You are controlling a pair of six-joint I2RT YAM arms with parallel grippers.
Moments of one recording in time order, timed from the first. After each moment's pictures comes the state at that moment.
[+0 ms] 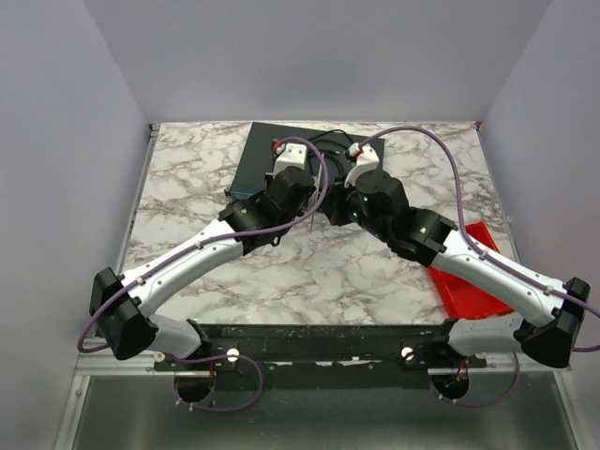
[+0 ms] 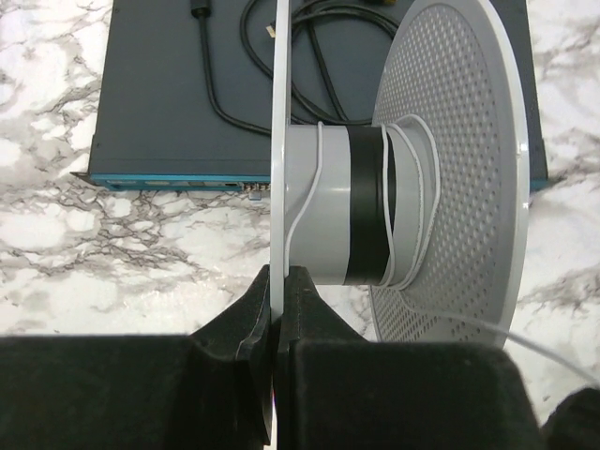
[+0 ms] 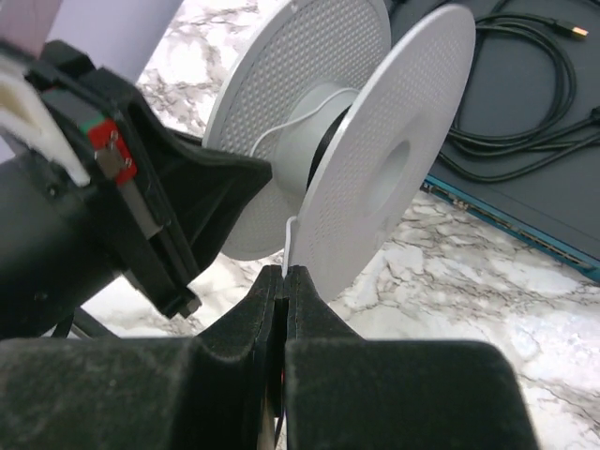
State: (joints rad) left arm -0.86 1.38 1.28 -0.49 -0.61 -0.41; right arm 0.93 1.26 1.23 -0.34 0.29 0.45
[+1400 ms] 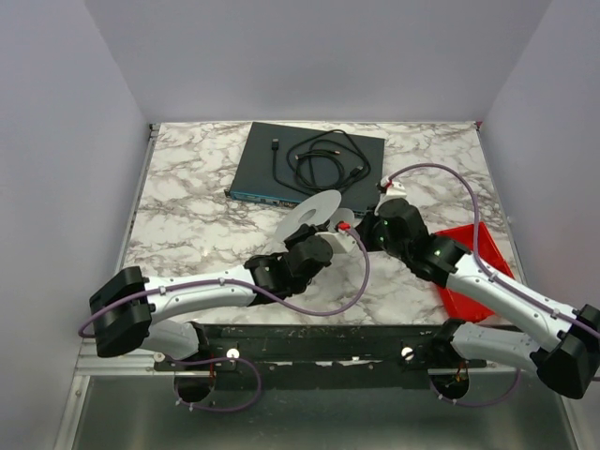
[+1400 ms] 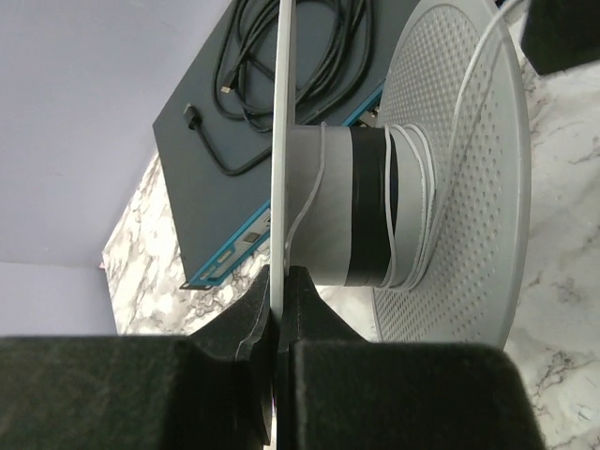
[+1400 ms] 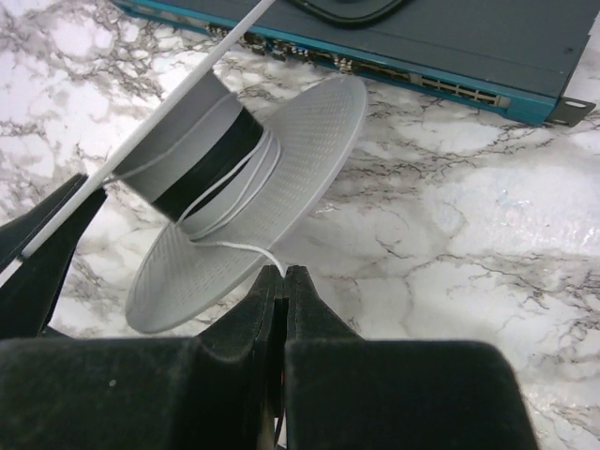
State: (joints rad) left arm -1.18 1.34 0.84 0.03 -0.79 0.43; right arm 0.79 1.06 0.83 -0.34 0.25 0.57
